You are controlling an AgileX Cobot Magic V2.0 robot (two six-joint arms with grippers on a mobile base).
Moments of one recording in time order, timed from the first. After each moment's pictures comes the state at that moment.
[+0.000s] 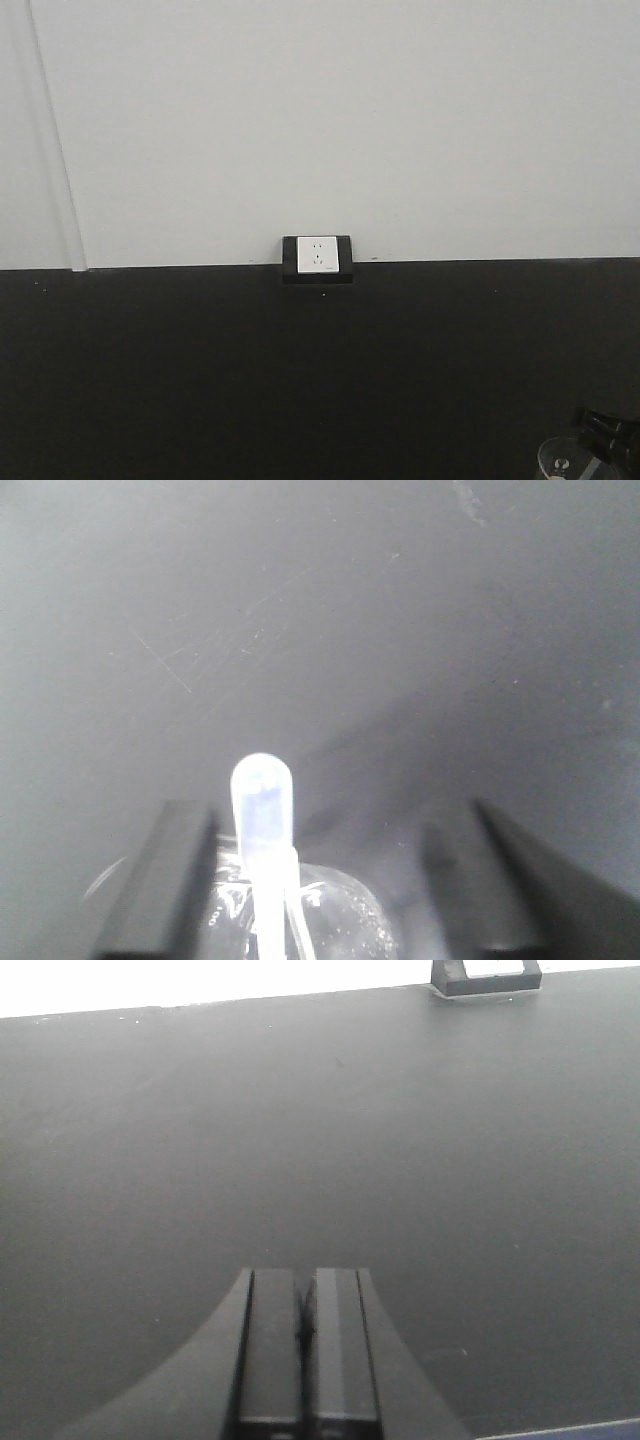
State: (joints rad) left arm -0.07 -0.01 0.03 -0.02 0.01 0.05; right arm -0.14 1.52 -0.71 1.01 0.12 -0.57
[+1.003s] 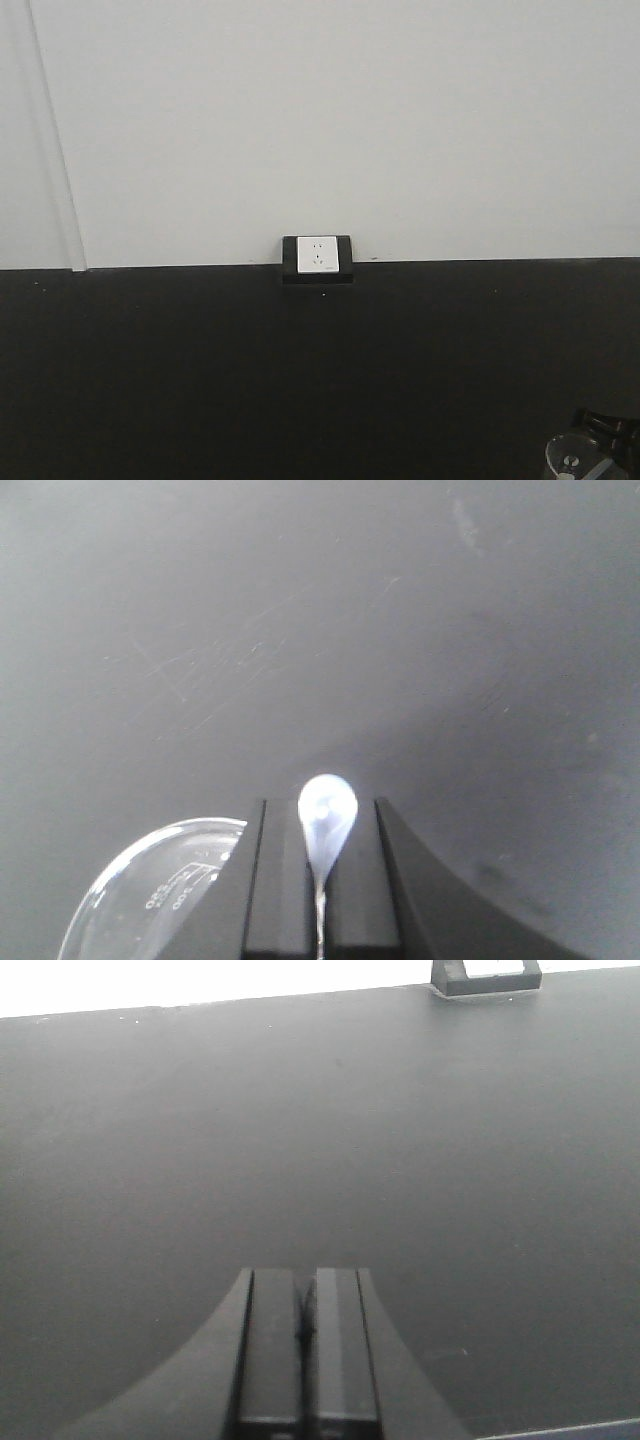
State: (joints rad) left arm -0.07 -0.01 0.03 -0.02 0.01 0.05; right arm -0.14 1.52 -0.72 1.00 0.10 -0.63
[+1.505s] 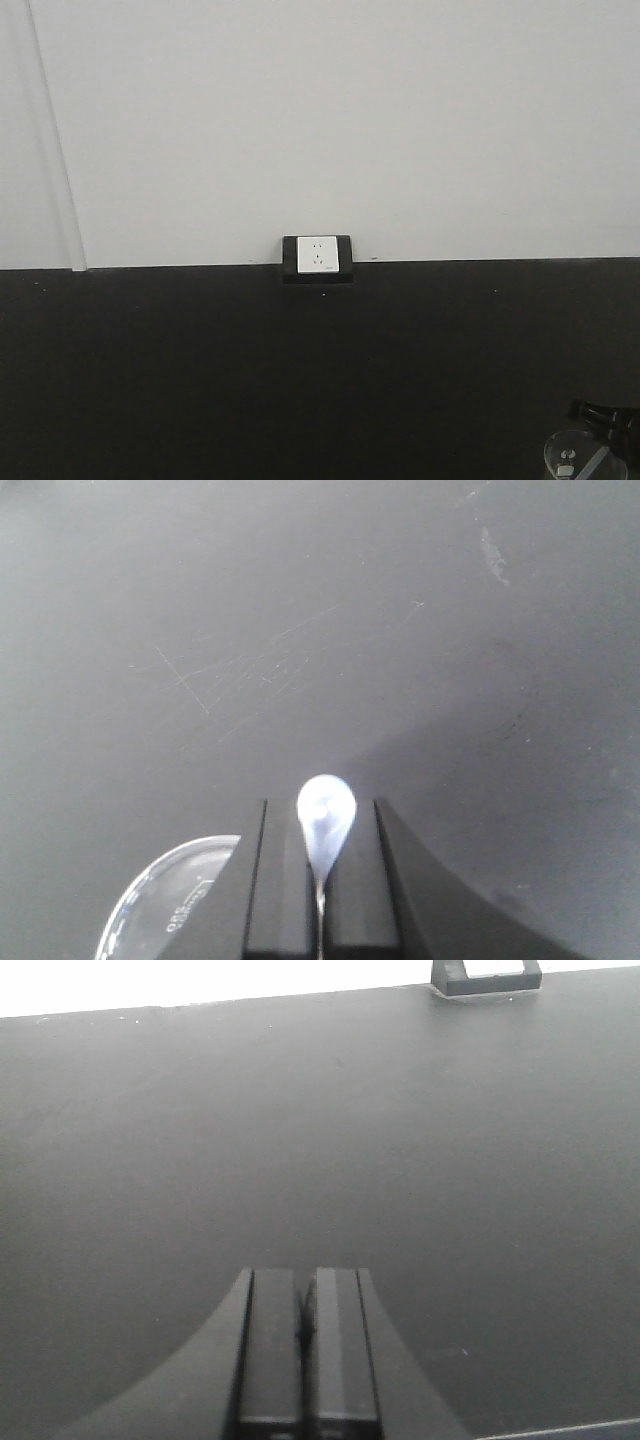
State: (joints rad) left arm -0.07 -0.01 0.03 -0.02 0.01 0.05; right arm -0.14 1.52 -0.75 1.00 0.12 -0.67
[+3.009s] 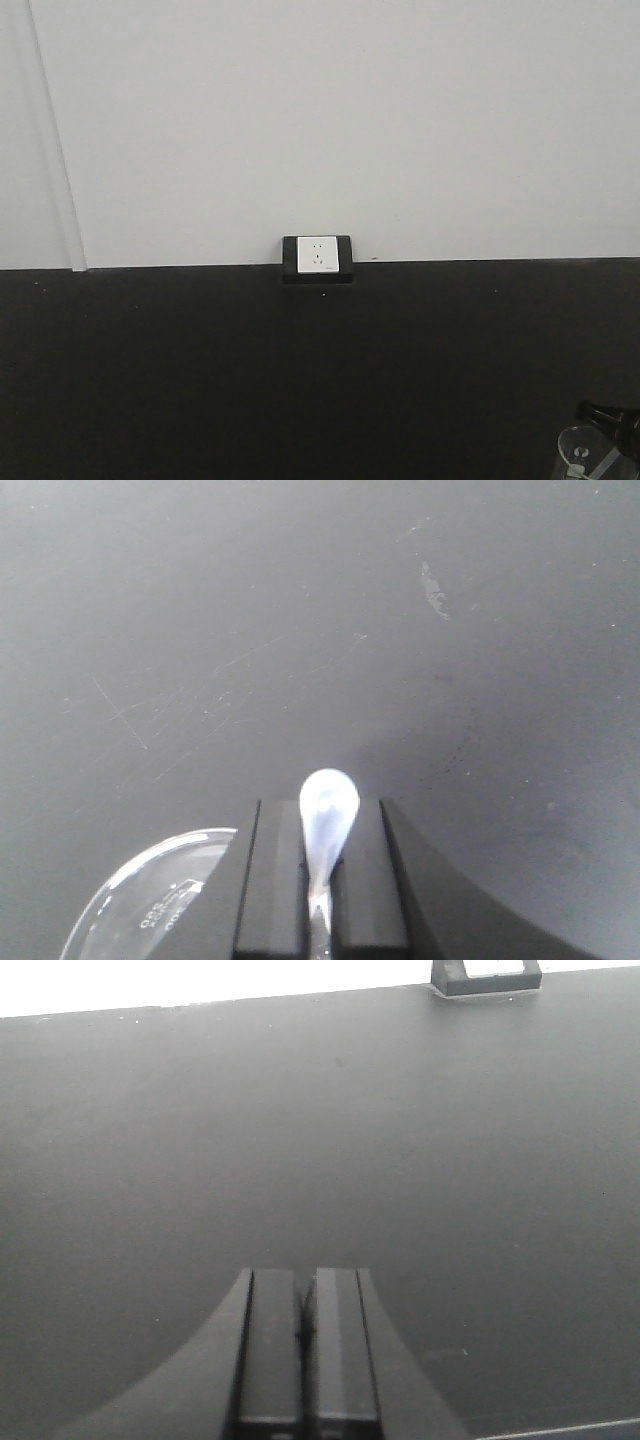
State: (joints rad) left arm -0.07 -0.01 0.03 -0.02 0.01 0.05; right arm -0.14 1.56 -0.75 1.00 0.02 -0.68
